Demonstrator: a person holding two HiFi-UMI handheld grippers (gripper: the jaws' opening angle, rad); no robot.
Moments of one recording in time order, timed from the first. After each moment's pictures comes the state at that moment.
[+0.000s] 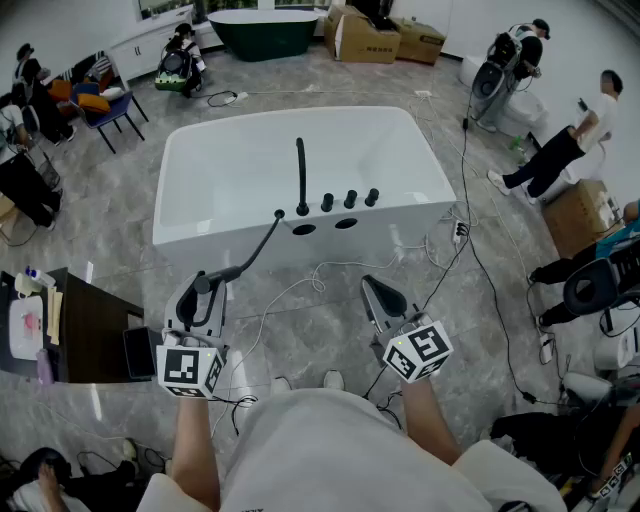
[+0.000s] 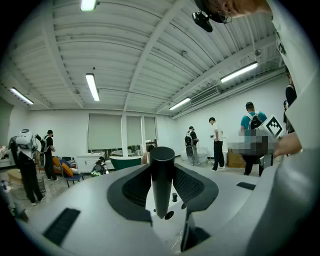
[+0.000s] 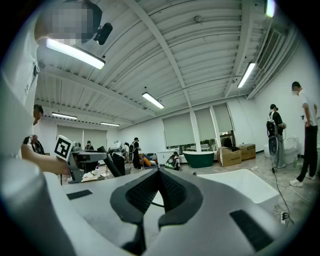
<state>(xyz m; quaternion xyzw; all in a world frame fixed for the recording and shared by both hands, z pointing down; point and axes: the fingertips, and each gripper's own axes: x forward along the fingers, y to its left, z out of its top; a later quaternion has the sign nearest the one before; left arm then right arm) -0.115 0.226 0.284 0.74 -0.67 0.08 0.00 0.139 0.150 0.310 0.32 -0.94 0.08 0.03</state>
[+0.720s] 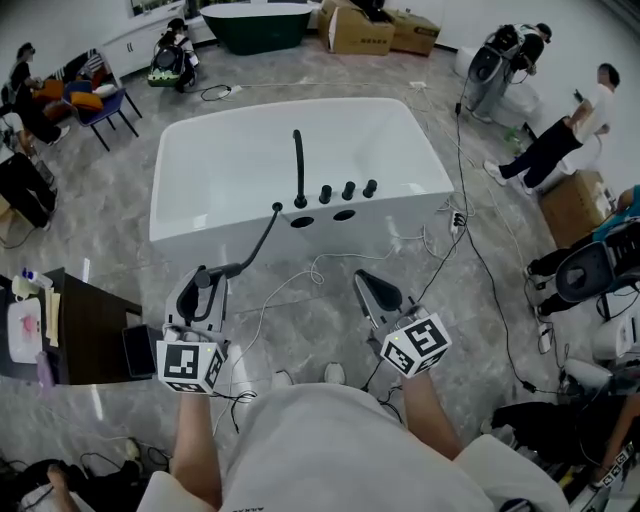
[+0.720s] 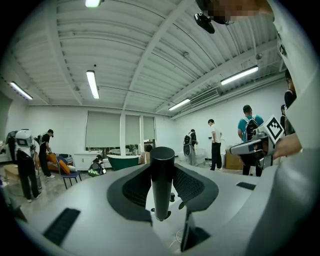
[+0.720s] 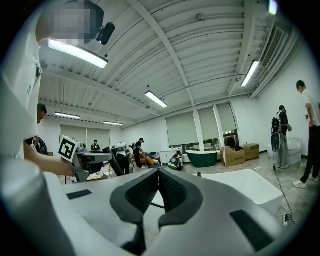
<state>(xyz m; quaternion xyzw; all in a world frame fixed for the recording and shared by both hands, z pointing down) -0.123 0.225 0.292 0.75 -0.66 0.07 0.01 0.116 0.162 0.310 0.30 -0.95 0.07 0.04</state>
